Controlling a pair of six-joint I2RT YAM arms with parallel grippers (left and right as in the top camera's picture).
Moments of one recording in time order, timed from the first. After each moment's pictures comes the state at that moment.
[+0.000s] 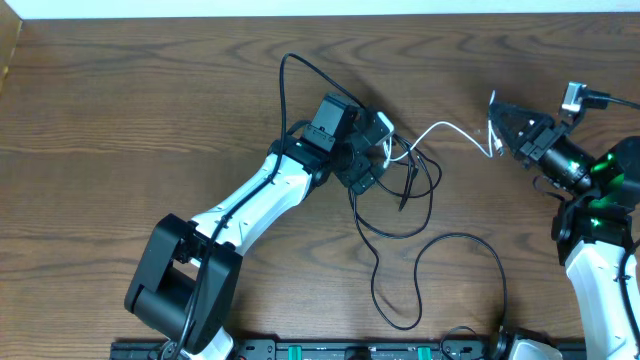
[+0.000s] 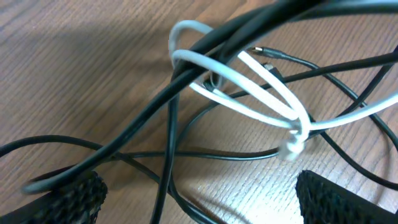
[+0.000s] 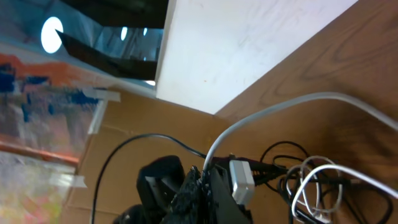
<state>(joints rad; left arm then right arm) -0.56 1.78 1.18 -0.33 0.23 0.31 -0.27 1.19 0.67 0.50 -1.06 1.17</state>
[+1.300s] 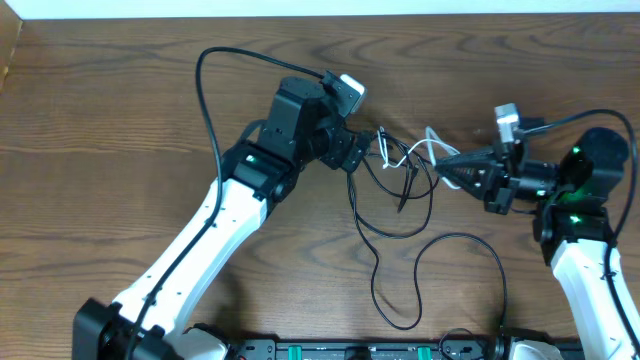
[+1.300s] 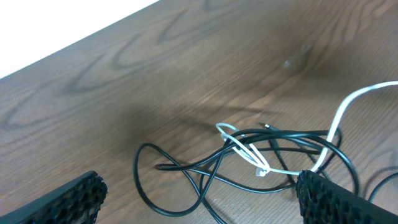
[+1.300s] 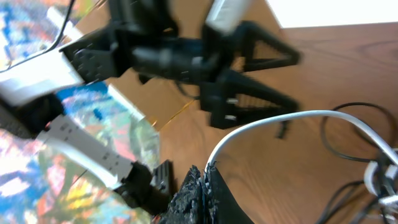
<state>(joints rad) -0.50 1.48 1.18 -0.36 0.17 0.09 -0.12 1.19 0.67 0.36 -1.52 0.46</state>
